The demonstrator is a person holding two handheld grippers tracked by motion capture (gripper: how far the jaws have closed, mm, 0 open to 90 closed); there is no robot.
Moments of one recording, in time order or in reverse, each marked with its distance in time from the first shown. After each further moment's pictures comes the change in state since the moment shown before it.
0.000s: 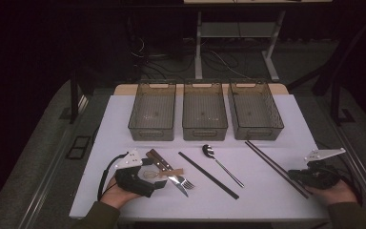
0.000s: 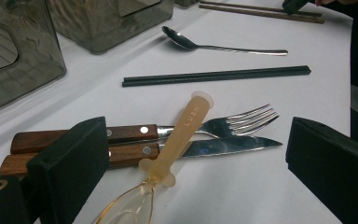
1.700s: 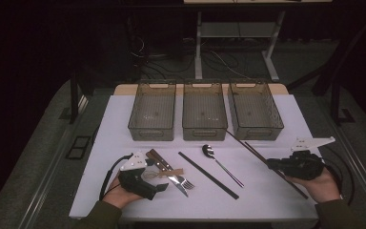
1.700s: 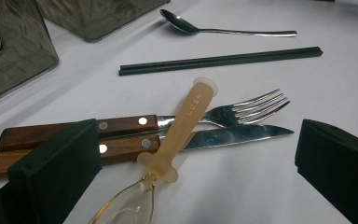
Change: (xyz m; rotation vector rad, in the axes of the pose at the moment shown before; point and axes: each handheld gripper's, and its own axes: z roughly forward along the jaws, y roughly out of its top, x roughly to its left) left arm -0.001 -0.004 0.011 0.047 0.010 0.028; right arm 0.047 0.060 -0.006 -0.179 0.174 -0.078
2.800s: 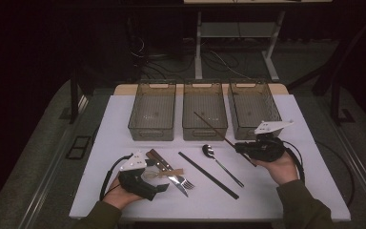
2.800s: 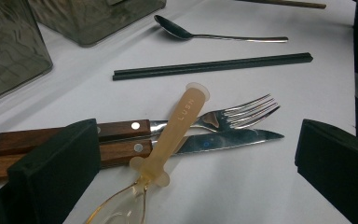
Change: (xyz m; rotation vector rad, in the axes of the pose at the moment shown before) left arm -0.003 0.001 -0.001 -0.022 -0.018 -0.008; right arm 0.026 0.067 0.063 -0.059 0.013 -0.007
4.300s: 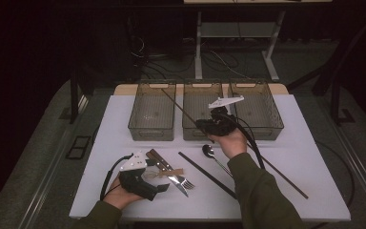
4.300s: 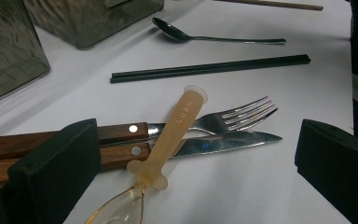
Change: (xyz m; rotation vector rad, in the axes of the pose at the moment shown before) left arm -0.001 0.001 0.001 -0.002 -0.005 0.006; right arm 0.029 0.094 0.092 -0.055 -0.026 0.032
